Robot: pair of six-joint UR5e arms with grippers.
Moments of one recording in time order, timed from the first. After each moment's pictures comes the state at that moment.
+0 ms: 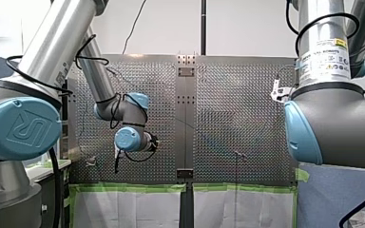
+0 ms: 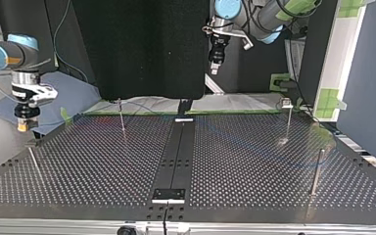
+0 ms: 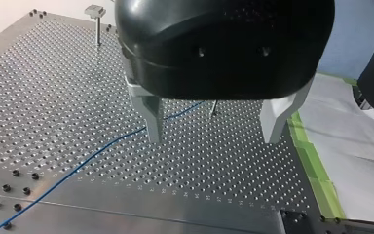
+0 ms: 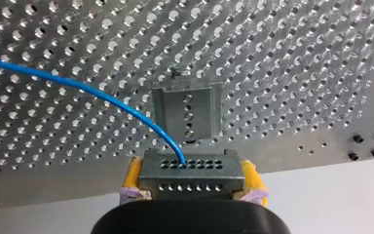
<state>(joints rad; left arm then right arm) -0.55 -1.97 -2.27 -2.23 -1.93 -1.69 1.53 -1.17 1.67 -0.57 1.31 1.72</state>
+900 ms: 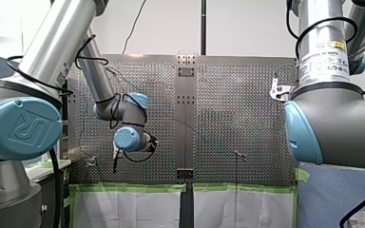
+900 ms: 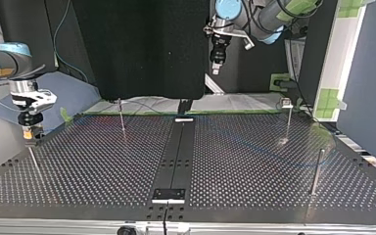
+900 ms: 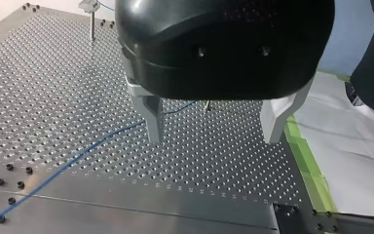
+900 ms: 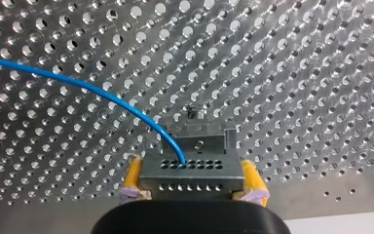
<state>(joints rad) -0.54 -1.97 -2.27 -2.25 -1.94 -1.68 1.52 -1.12 1.55 -0.44 1.19 1.70</state>
